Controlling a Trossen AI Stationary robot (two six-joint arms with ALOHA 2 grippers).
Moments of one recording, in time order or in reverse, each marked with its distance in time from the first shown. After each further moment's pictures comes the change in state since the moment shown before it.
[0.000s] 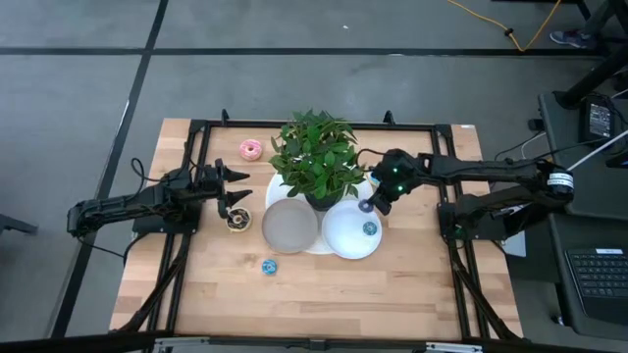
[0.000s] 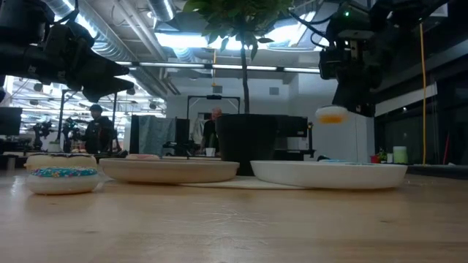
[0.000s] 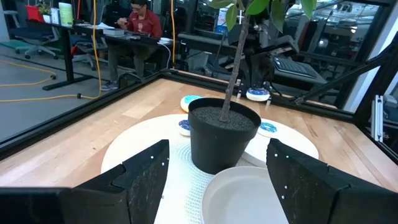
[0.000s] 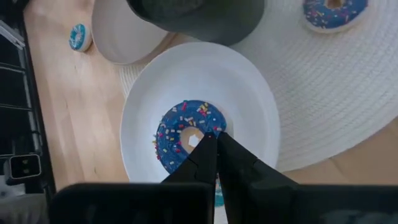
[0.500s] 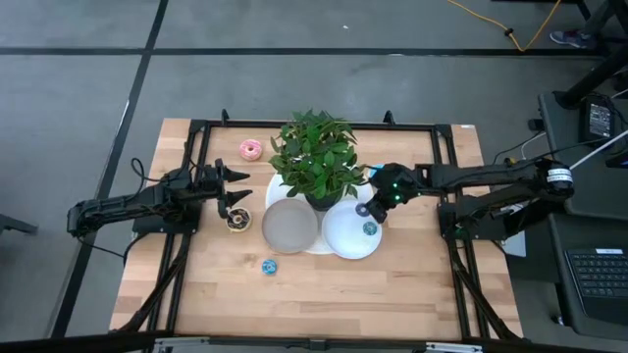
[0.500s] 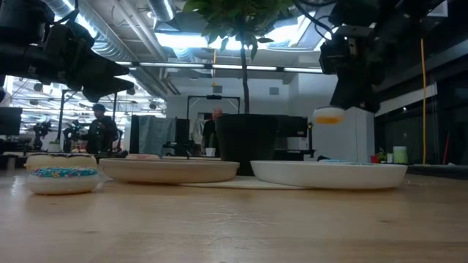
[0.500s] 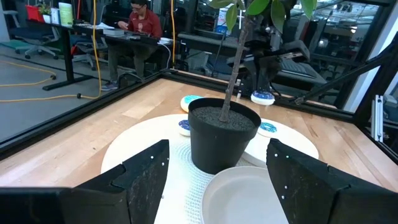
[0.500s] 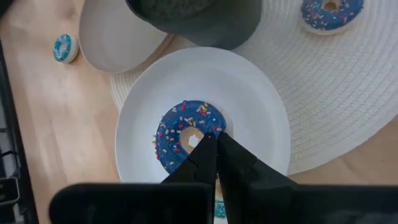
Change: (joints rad) left arm 0.000 0.000 0.000 0.000 0.000 0.000; right arm 0.155 0.000 -0.001 0.031 0.204 0.149
